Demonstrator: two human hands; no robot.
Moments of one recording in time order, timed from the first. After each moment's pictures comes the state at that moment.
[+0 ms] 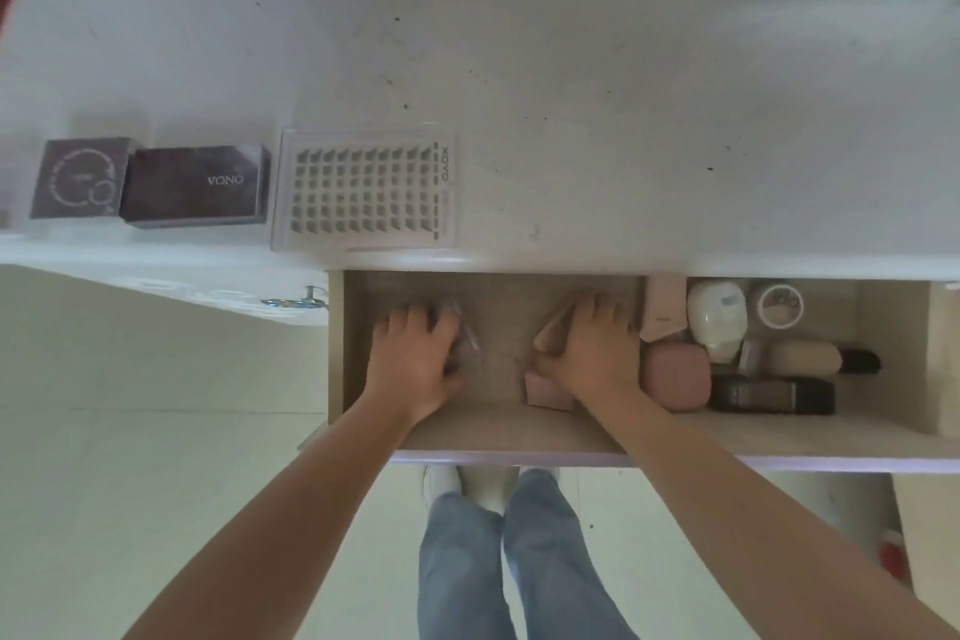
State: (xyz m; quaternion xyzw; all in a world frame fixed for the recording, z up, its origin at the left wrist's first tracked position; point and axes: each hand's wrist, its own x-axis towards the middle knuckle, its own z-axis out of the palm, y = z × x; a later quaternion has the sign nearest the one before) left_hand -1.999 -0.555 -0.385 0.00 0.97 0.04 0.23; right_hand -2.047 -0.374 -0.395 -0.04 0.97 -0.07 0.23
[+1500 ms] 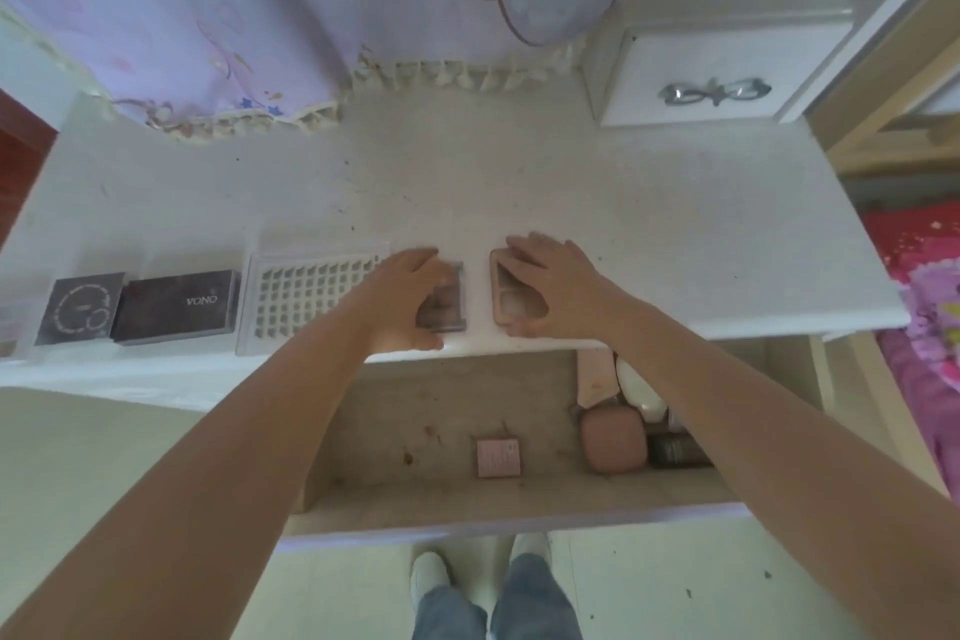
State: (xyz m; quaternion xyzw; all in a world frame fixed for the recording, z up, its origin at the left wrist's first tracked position) left_hand -2.121 -0.536 -0.263 0.11 0.97 0.08 0.21; right_hand -2.164 -0.334 -0.280 -0.33 0.92 -0.05 0.21
